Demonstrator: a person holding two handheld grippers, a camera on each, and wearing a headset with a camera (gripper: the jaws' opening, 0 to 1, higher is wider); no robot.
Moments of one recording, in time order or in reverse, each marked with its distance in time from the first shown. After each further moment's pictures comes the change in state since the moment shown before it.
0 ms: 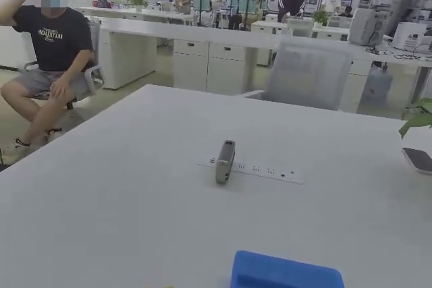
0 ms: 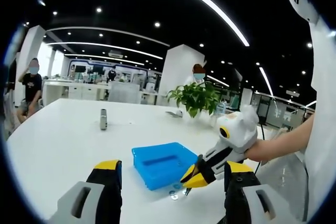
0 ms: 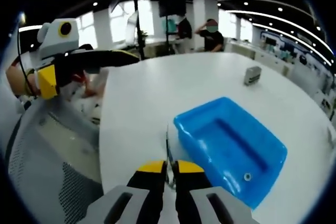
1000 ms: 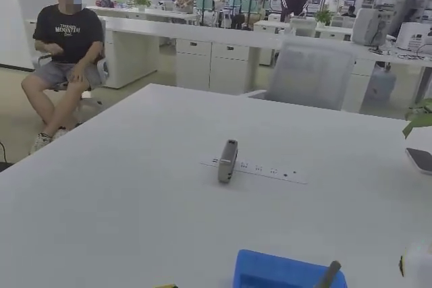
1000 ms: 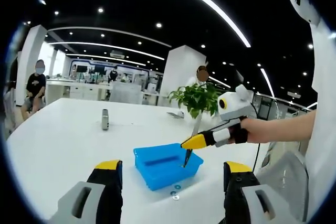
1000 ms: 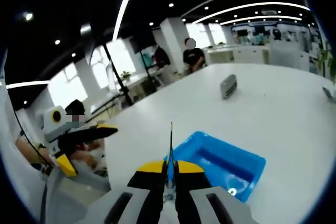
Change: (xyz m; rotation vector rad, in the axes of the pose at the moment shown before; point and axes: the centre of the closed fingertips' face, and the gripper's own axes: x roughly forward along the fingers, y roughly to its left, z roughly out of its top) left arm -0.001 0.003 0.001 -0.010 -0.008 0.012; right arm -0.045 -0.048 0.071 0.307 -0.240 0.010
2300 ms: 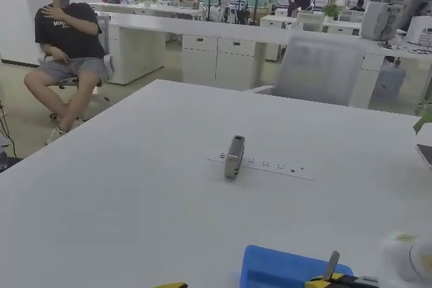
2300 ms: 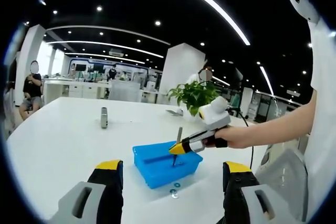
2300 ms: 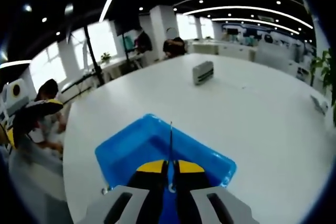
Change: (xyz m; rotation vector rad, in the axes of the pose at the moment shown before) left arm 0.000 -0.002 -0.003 0.005 0.018 -0.007; right arm 0.030 -0.077 -0.036 -0.115 0.123 -0.200
